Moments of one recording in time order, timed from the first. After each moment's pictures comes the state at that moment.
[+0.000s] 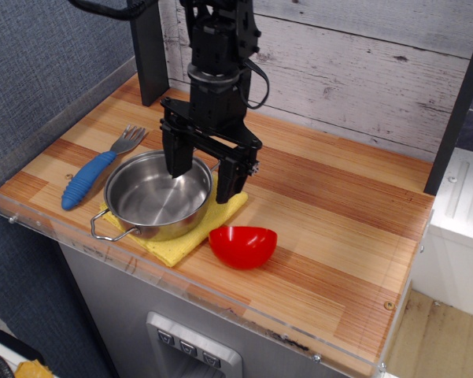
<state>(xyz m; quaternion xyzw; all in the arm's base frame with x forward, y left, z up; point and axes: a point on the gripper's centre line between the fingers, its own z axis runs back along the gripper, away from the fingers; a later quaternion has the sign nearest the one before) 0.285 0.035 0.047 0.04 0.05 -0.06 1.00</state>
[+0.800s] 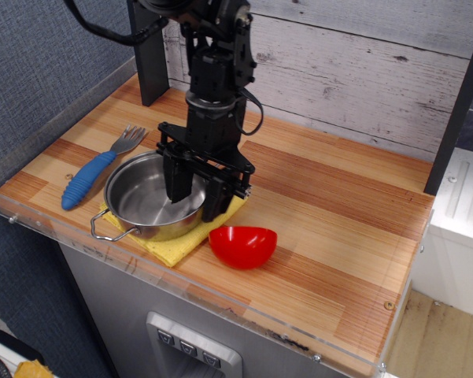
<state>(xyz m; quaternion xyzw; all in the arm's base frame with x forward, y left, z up) 0.277 0.042 0.024 0.03 0.08 -0.06 0.99</state>
